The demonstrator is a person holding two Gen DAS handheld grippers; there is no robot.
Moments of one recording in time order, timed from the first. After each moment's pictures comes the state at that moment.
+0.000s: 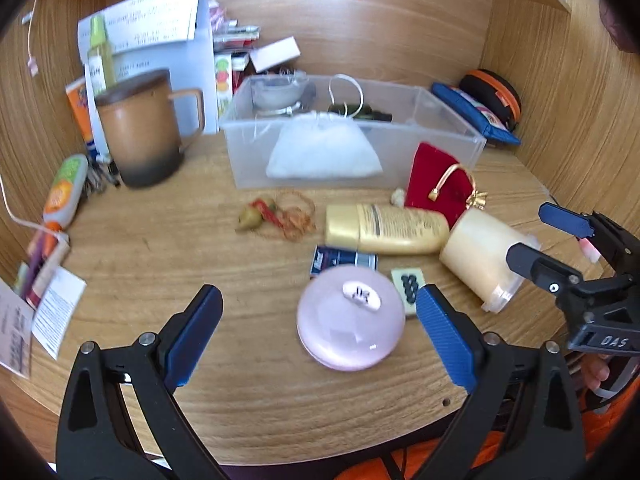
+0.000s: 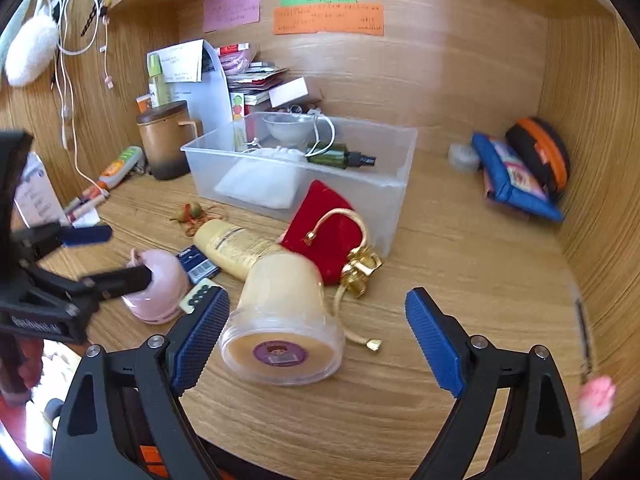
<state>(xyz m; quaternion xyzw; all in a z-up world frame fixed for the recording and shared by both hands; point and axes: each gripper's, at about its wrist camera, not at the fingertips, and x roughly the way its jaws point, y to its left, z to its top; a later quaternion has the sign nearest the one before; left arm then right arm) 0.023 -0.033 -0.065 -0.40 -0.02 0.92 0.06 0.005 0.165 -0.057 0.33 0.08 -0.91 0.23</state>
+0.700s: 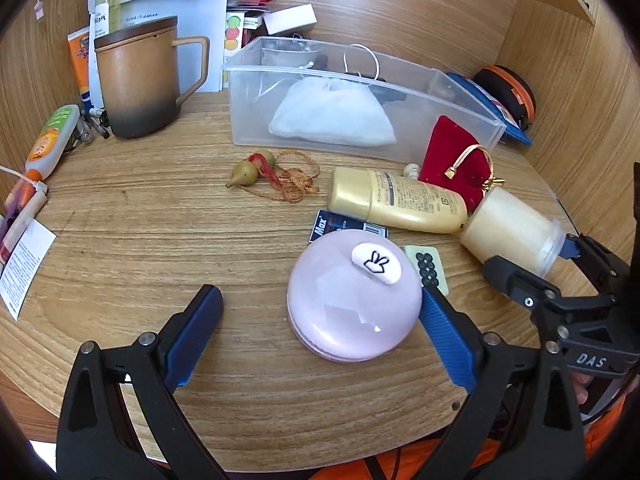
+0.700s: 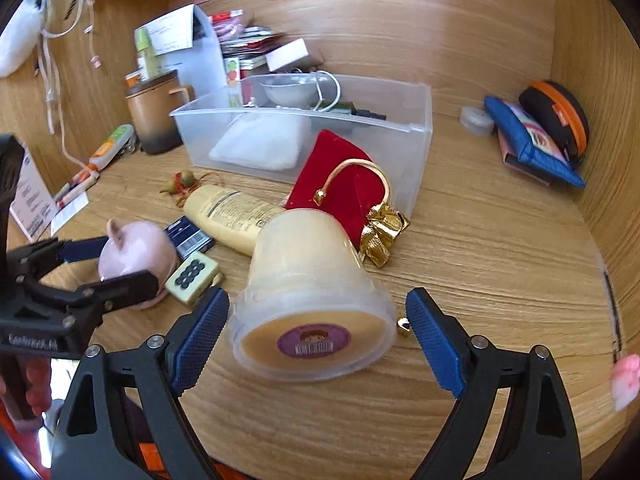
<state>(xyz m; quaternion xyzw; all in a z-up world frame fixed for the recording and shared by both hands) 0.016 -0.037 -0.090 -0.42 -0.07 0.90 0.05 -0.009 0.149 -0.091 0.38 0.07 -0.90 0.21</state>
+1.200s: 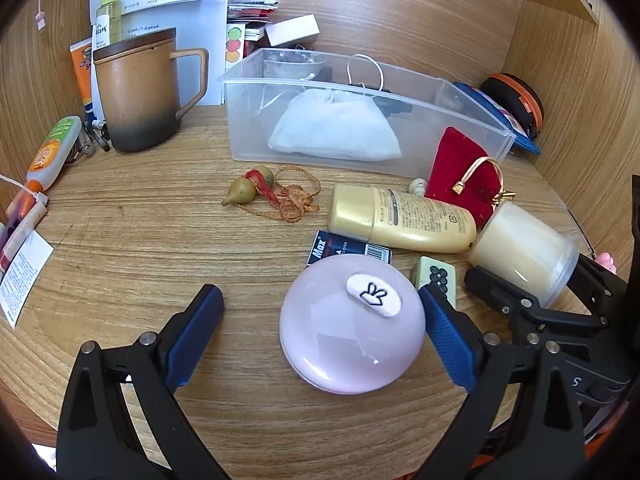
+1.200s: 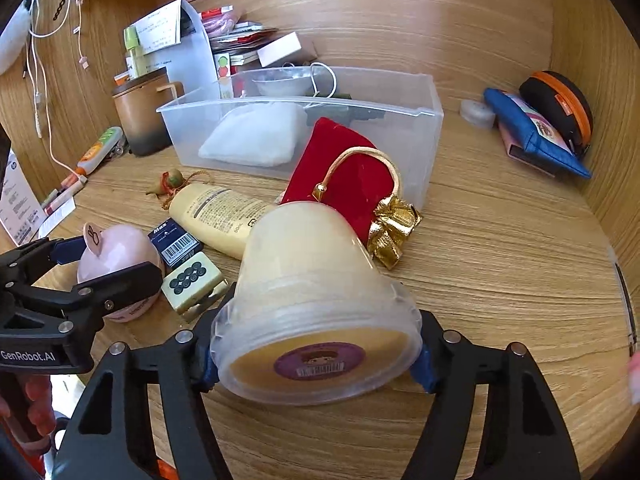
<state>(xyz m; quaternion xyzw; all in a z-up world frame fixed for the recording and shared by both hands) 0.008 -0.031 -0.095 -0.40 -0.06 0.92 0.04 -0.015 0.140 -0.106 0.37 0.07 -0.90 0.20</state>
